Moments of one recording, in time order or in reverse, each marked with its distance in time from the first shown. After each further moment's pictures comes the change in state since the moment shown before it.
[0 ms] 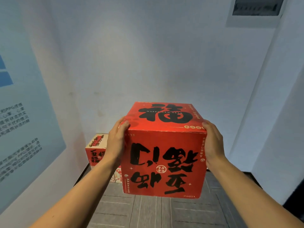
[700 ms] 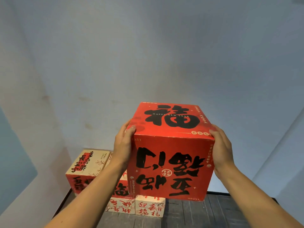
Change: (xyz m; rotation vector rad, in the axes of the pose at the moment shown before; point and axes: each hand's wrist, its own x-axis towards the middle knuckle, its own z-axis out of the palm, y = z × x) left_hand 0.408 -0.188 0.033 -0.078 -0.040 -0.093; right_hand 0.367 0.124 0.208 -0.126 -0.009 0.019
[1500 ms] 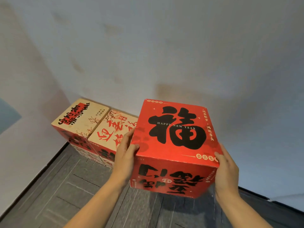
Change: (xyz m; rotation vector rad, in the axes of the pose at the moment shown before) left_hand 0.110 -0.351 0.035 0.197 0.262 -0.370; right_hand 0.232 0.345 0.039 -0.166 -0.107 0.392
